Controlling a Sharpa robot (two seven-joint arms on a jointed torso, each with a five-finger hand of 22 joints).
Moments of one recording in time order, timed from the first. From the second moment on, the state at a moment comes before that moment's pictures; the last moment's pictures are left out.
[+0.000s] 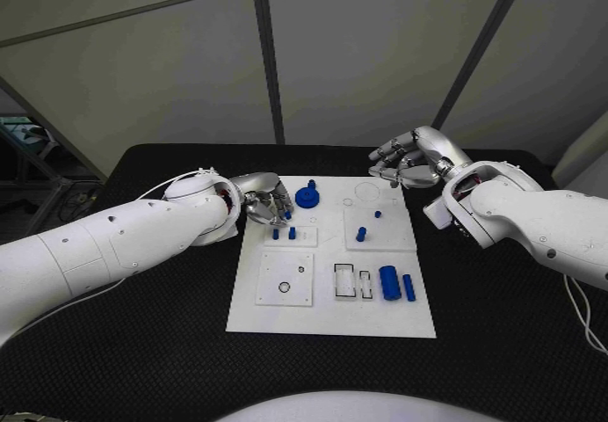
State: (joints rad) left arm 1.14 -0.68 0.06 1.24 -1.36 -0.06 0.02; left_hand 1.33 -0.22 0.53 -0.06 0.05 0.96 0.16 0.08 0.06 1.11 0.09 0.27 0.10 1.38 0.02 1.27 0.96 0.20 1.02 0.12 0.93 0.90; right arm 1.20 -0.82 0.05 1.47 -0.96 -0.45 0.08; right_hand 1.40 -0.16 0.25 0.17 0.30 0.97 0.17 0.16 0.07 1.06 0.10 0.29 0.24 1.42 0.01 0.87 0.87 0.17 1.07 0.11 0.77 0.50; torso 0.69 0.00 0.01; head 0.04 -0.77
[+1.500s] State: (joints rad) left arm 1.14 -0.97 0.10 1.50 -0.34 -0.28 0.25; left_hand 1.33 -0.19 0.53 -0.07 0.05 1.09 0.14 0.12 0.07 1.19 0.07 0.33 0.10 1.16 0.01 0.87 0.47 0.20 0.94 0.12 0.74 0.79; right arm 1.13 -0.81 0.05 1.50 -1.76 -0.25 -0.26; right_hand 1.41 -0.19 0.33 0.11 0.20 1.02 0.15 0.13 0.07 1.13 0.09 0.16 0.10 1.47 0.00 1.34 1.30 0.14 1.25 0.10 1.12 0.91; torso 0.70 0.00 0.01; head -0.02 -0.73
